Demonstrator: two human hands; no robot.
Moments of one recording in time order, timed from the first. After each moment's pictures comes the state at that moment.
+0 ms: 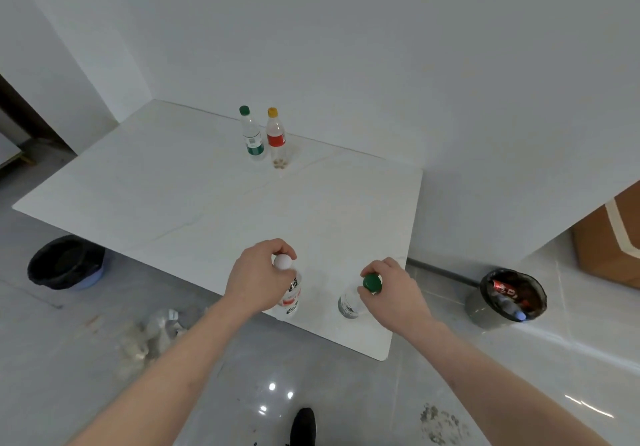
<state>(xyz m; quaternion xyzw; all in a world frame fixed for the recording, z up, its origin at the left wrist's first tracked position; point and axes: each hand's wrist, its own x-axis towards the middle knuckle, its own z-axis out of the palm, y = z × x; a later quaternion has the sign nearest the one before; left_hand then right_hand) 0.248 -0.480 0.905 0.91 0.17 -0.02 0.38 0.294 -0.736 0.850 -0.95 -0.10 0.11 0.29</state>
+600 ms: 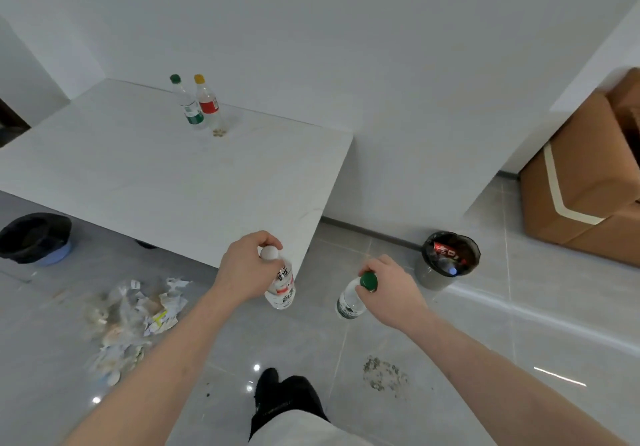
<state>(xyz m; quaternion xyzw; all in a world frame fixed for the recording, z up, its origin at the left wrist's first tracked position) 0.166 -0.736 0.887 0.91 0.18 -0.03 0.38 0.200 -1.008 0.844 -0.95 -0.12 0.13 0.25</state>
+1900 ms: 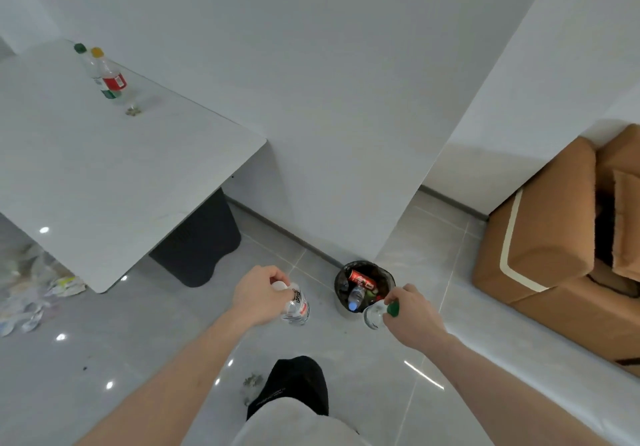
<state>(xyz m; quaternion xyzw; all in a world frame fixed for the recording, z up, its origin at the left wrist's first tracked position) 0.362 -1.193 0.836 0.87 0.29 -0.11 0.38 0.463 -1.480 0.806 -0.96 -0.13 0.23 0.12</state>
